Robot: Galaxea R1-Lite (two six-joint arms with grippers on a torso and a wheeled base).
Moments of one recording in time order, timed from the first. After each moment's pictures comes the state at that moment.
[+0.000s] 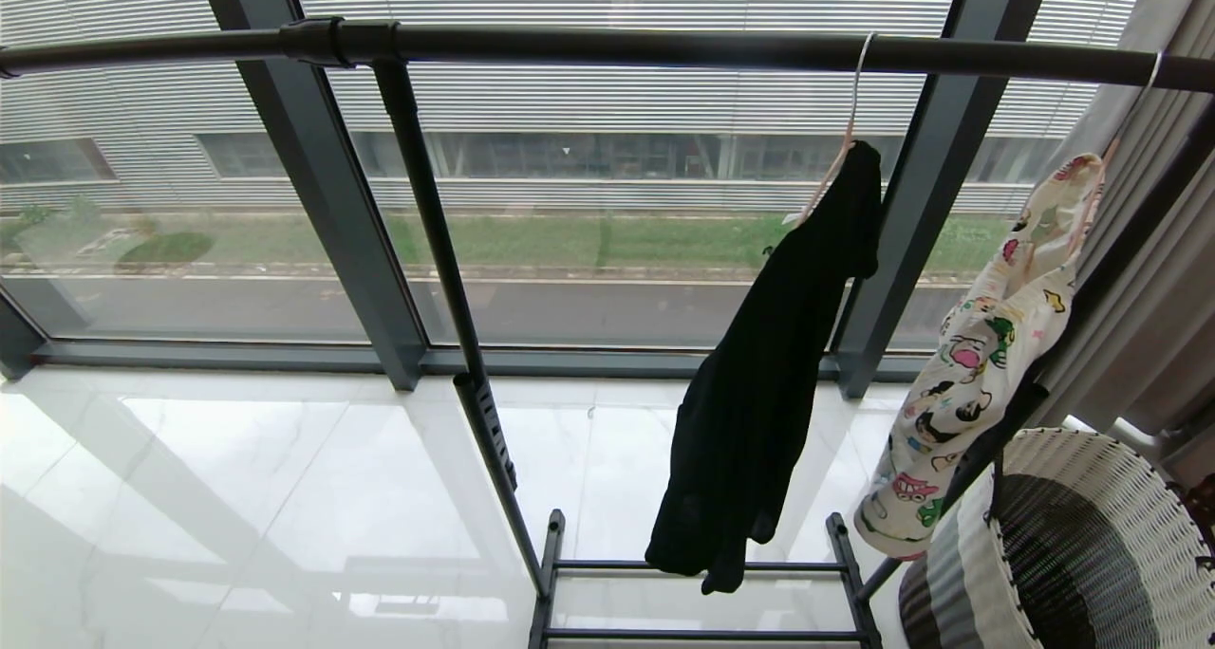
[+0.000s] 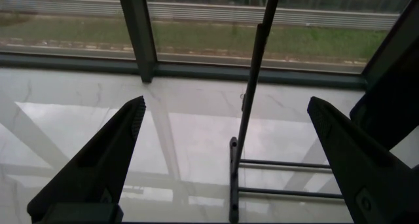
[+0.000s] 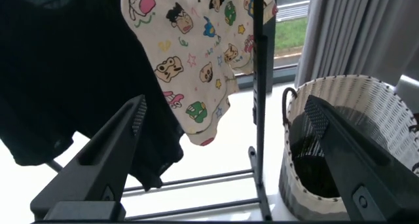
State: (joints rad) left arm -0.01 0.00 0.00 0.00 0.01 0.03; right arm 0.00 0.00 0.00 -0.11 0.02 0.22
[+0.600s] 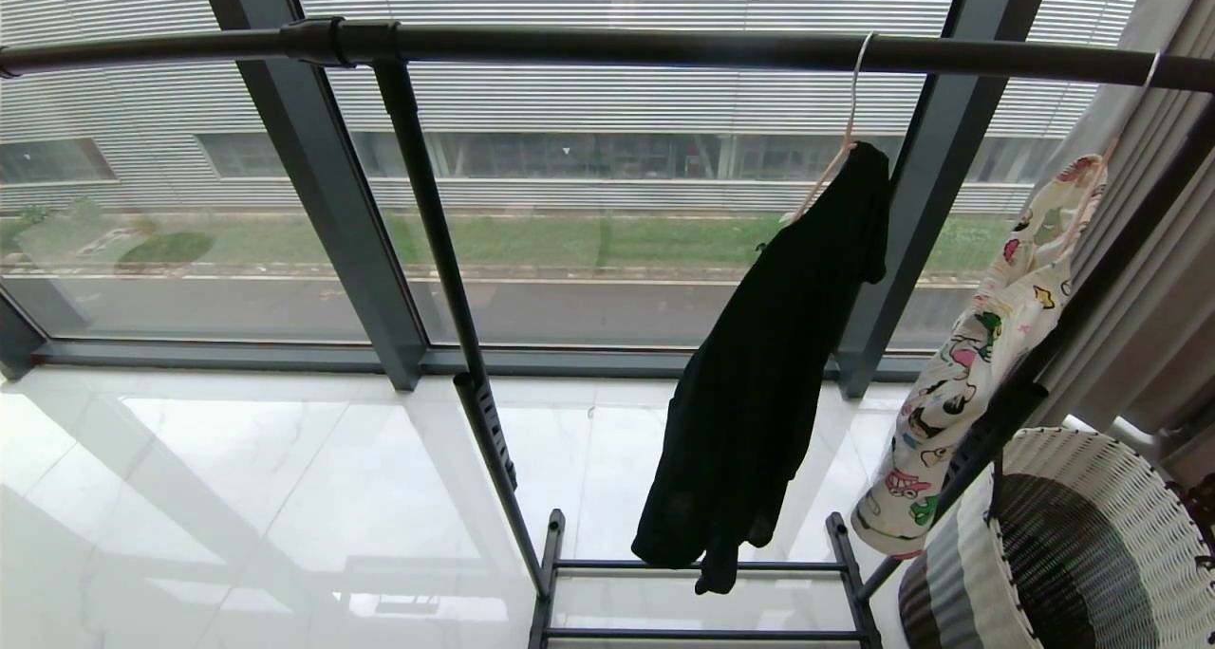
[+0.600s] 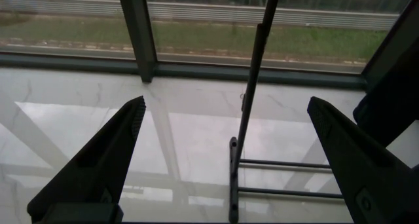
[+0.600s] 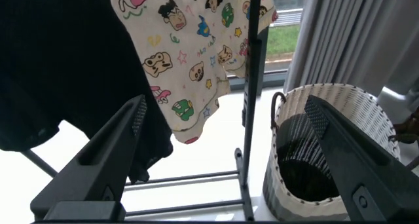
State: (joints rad) left arm -0.01 0.00 0.00 0.00 0.01 0.03; right arm 0.00 0.00 0.00 -0.11 0.02 0.16
